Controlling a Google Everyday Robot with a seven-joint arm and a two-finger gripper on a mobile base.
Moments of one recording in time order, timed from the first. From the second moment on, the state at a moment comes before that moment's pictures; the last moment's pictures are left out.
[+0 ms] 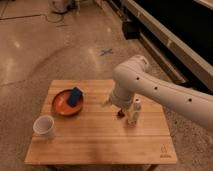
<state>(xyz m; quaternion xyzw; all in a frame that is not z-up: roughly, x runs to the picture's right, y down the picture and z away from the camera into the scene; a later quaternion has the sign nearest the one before) 0.065 0.095 0.653 -0.24 -0.22 -0.45 0.83</state>
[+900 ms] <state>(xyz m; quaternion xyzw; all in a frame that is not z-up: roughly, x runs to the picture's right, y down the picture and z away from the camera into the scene) 0.170 0.041 0.720 -0.30 -0.14 -0.39 0.86</state>
